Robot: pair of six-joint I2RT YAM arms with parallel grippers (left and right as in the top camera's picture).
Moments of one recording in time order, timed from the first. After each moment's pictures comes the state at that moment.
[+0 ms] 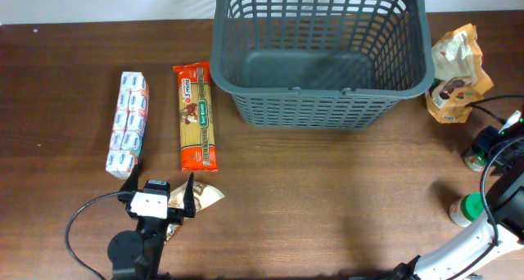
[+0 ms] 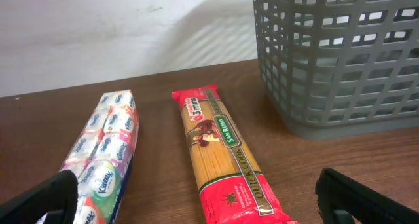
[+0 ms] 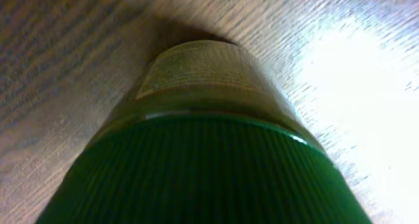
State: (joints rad) left arm 0.06 0.01 0.07 -0.19 0.18 0.11; right arm -0.71 2.11 1.59 -1.13 0.00 0.03
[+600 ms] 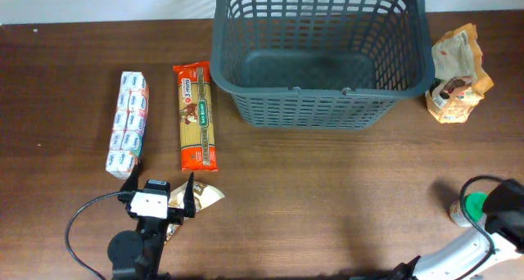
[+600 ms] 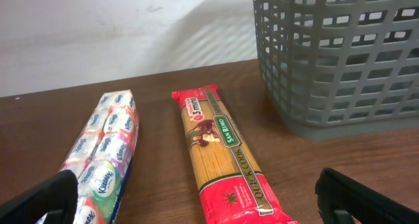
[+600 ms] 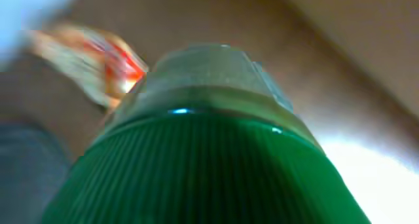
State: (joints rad) left arm 0.06 0.01 0.07 -0.19 0.18 0.11; right arm -0.71 2.03 2.71 -1.69 -0.08 0.08
